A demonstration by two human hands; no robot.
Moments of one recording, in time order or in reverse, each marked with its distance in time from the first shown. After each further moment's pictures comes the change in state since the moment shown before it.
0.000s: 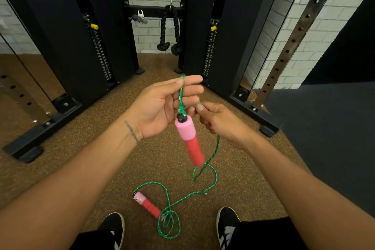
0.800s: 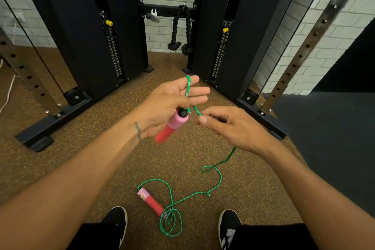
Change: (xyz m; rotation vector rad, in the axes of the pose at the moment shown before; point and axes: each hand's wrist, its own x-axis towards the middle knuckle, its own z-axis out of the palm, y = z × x) left_hand -0.013 0.000 -0.008 0.354 0.115 0.059; right_hand -0.033 -0.030 0.002 -0.504 -0.052 -0.204
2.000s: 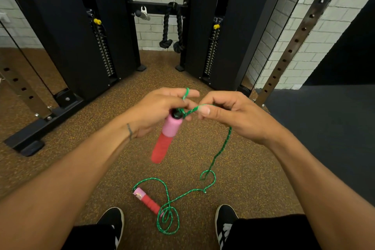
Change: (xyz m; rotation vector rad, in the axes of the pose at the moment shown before) left_hand -0.001 -0.002 0.003 0.170 -0.114 -0.054; right_hand -0.014 -0.023 -0.026 0.344 -0.100 -0.219
